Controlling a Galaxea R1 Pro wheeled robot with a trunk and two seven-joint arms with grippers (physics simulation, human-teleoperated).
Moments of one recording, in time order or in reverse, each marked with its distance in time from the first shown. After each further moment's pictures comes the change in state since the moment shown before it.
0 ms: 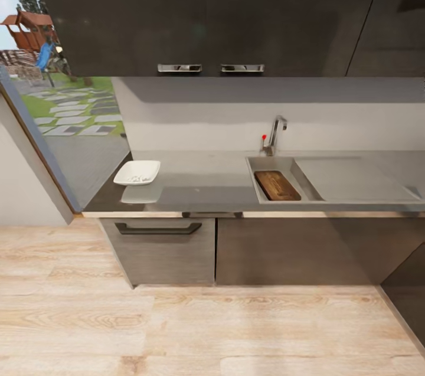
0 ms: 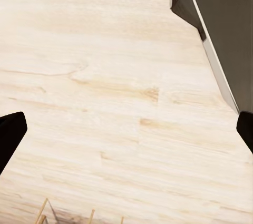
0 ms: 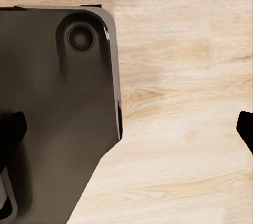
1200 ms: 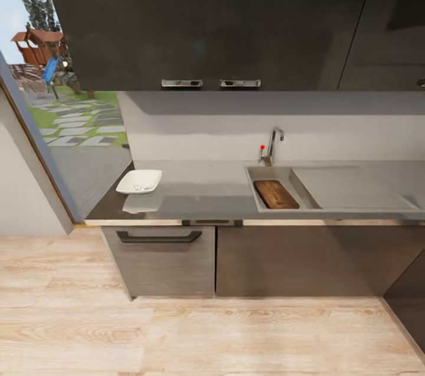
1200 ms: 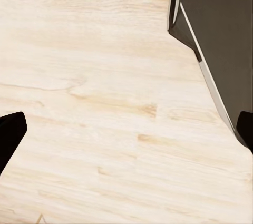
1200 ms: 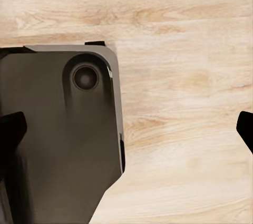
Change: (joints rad) left arm 0.000 0.000 0.000 0.000 0.000 0.000 0.000; right arm 0.001 0.005 0.000 -0.038 0.000 -0.006 0.000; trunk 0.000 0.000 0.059
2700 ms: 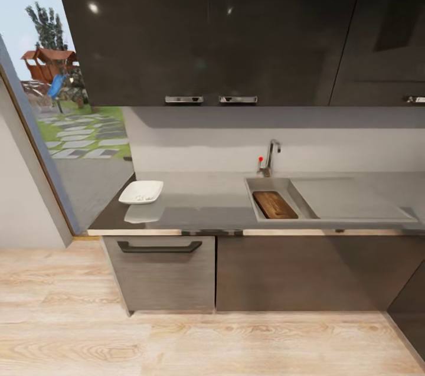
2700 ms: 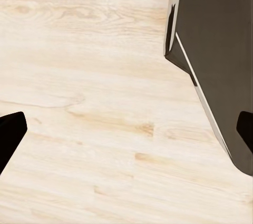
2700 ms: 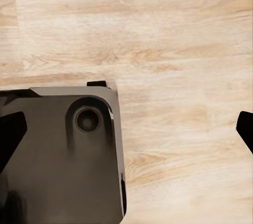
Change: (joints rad) left arm 0.000 0.000 0.000 0.000 0.000 0.000 0.000; right arm 0.000 0.000 0.000 -0.004 0.003 -0.062 -0.006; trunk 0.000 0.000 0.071
